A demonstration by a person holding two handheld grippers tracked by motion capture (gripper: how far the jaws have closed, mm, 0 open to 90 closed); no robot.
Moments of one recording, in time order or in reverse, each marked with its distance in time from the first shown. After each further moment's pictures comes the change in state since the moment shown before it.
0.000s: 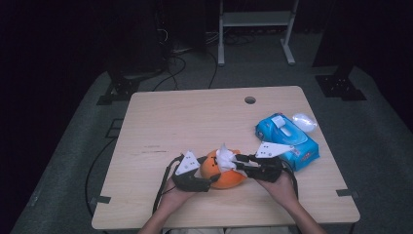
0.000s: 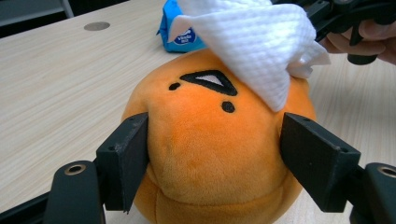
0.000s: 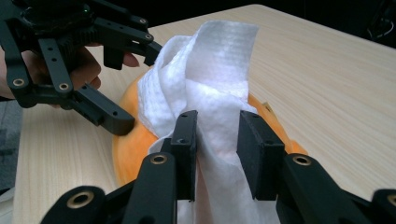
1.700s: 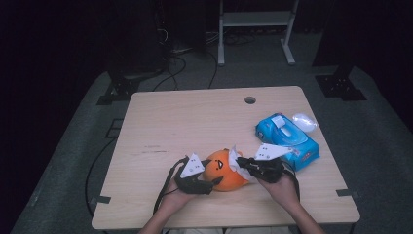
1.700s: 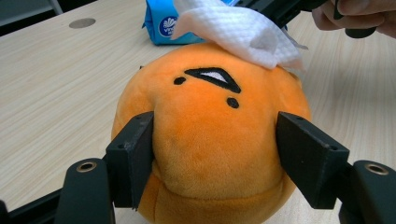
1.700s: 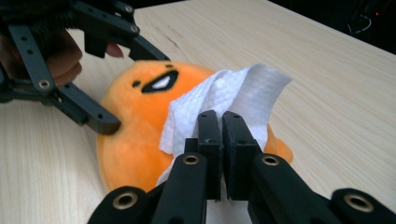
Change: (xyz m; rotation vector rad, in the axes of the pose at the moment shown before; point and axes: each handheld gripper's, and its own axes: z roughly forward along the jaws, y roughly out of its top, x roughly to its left) left arm -0.007 0.002 0.004 0.046 -0.017 0.053; right arm 0.005 0.002 -0.005 0.058 -0.073 -0.045
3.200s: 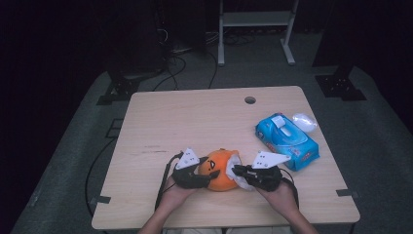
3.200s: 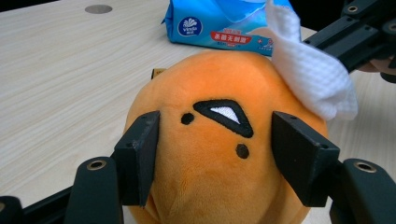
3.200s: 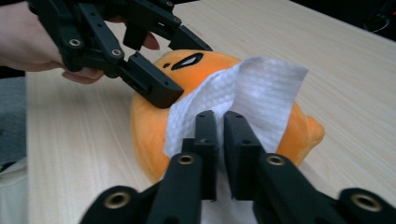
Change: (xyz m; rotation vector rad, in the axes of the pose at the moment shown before) left arm 0.013 0.001 -0.002 -0.012 0.013 -0.137; right arm 0.022 -0.005 0.001 -0.005 0.036 -0.002
